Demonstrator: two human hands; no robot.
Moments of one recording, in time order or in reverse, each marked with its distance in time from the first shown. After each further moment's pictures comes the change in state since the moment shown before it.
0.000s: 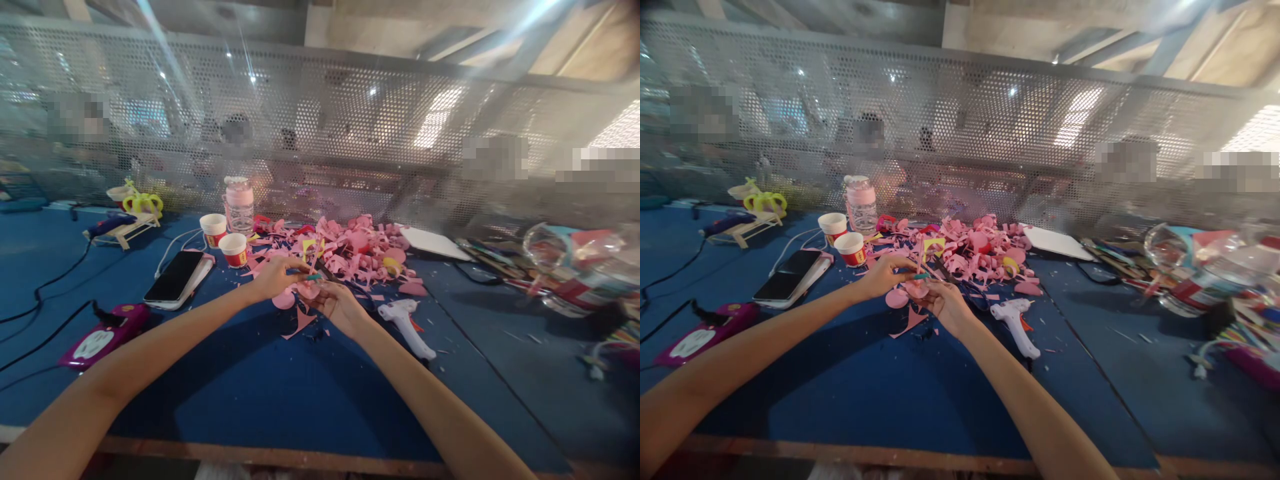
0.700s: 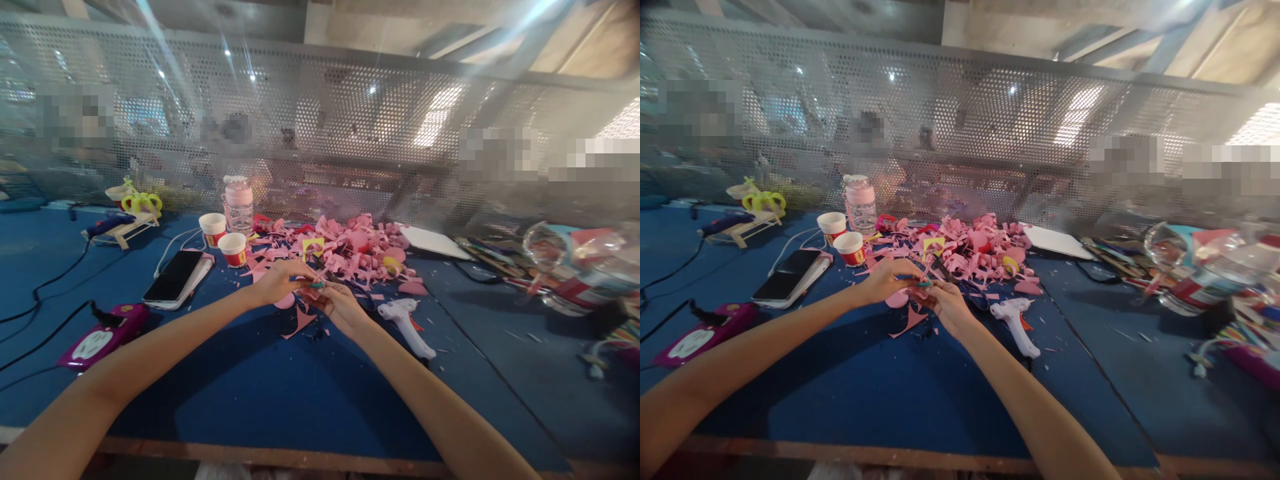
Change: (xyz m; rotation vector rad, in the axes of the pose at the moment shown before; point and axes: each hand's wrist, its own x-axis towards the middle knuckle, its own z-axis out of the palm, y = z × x) left_hand -0.004 -0.002 0.005 0.021 -0.077 0.110; right_hand 0.004 0.007 -0.005 -0.135 -0.014 -0.063
